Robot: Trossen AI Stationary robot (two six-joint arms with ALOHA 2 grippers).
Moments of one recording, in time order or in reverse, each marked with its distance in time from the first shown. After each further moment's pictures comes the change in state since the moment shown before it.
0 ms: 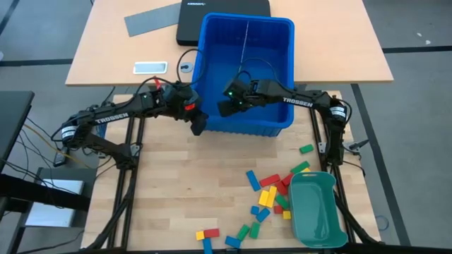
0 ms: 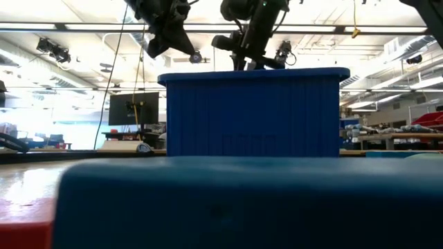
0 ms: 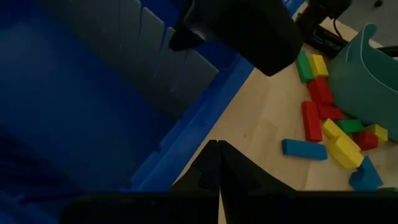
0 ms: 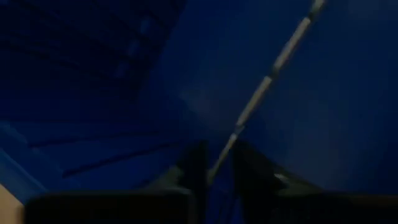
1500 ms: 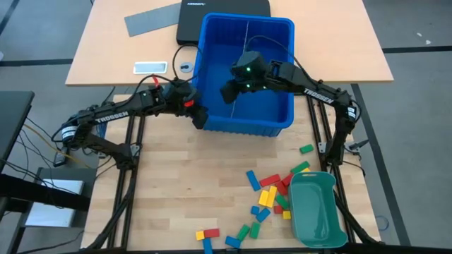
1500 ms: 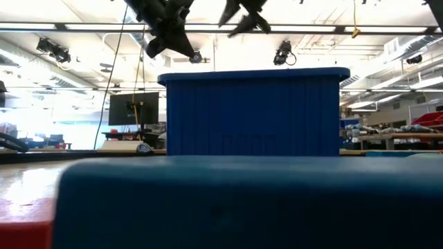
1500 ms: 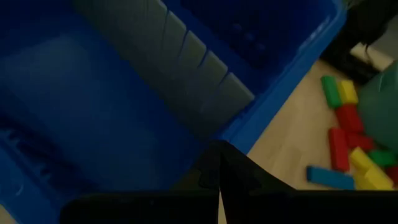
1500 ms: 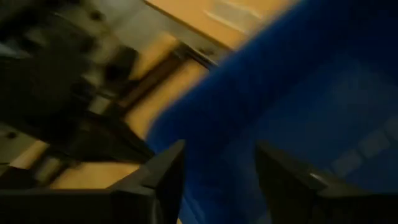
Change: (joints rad) left arm 0.032 0.001 0.000 0.045 -0.092 -0.036; right arm -0.024 -0.101 0.216 0.121 -0.127 -0.372
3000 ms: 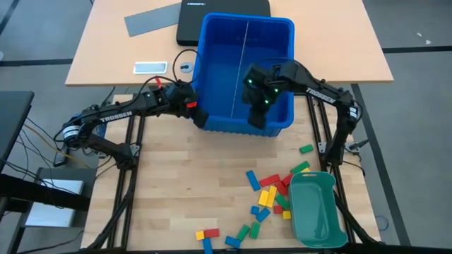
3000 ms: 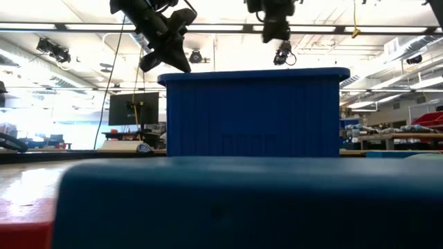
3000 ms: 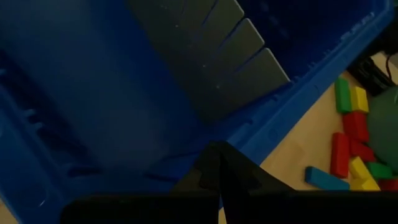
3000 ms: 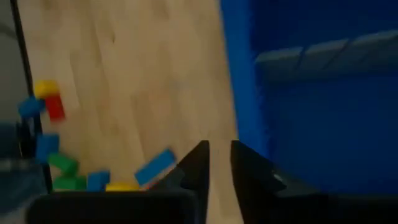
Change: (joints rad) left arm 0.040 0.018 -0.071 0.003 0.042 -0.150; right arm -0.003 -0.014 0.001 -0.580 -0.353 -0.456
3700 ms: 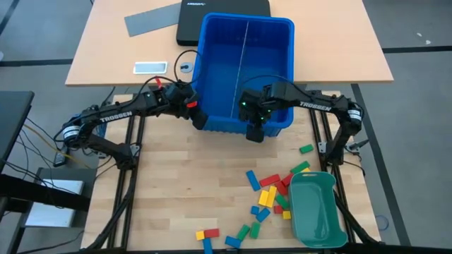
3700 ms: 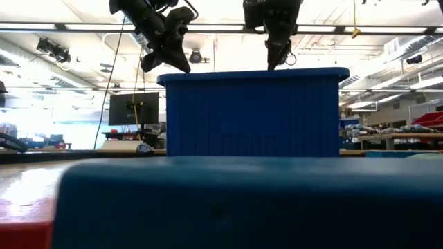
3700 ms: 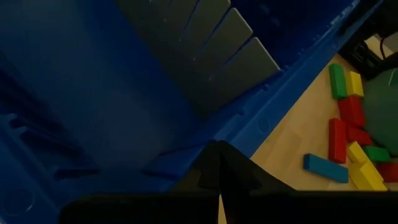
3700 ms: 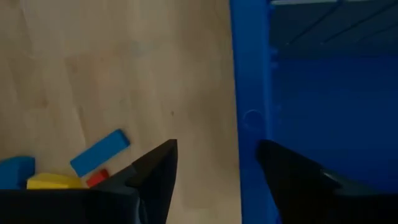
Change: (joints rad) left arm 0.000 0.000 0.000 -0.012 0.032 0.054; right arm 0.097 -0.011 -0.283 0.163 0.260 -0.023
